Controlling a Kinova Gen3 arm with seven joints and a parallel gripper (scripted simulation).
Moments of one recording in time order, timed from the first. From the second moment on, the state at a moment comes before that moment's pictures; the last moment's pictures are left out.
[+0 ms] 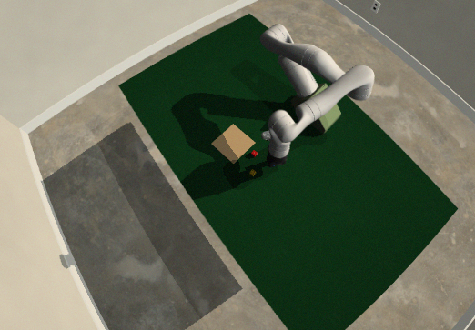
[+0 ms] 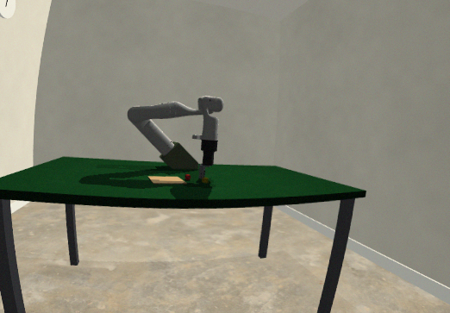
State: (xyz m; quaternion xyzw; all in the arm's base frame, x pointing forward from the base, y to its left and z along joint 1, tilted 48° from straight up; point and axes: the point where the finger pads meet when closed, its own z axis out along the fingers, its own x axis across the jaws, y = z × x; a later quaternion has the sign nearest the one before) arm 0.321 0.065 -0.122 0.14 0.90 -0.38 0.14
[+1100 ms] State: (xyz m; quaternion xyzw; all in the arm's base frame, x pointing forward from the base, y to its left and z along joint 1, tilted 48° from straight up) arm 0.321 0.065 -0.122 0.14 0.90 -0.38 0.14
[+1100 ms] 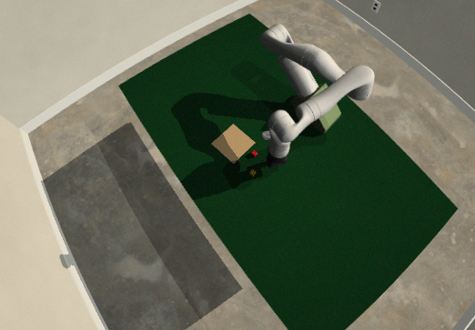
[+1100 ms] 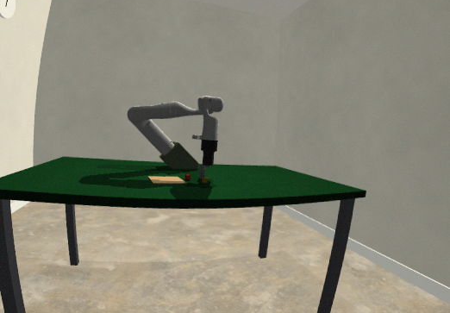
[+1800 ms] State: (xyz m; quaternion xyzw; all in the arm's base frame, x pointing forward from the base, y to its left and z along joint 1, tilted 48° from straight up) arm 0.311 0.104 -0.077 0.15 0.90 -0.39 0.14
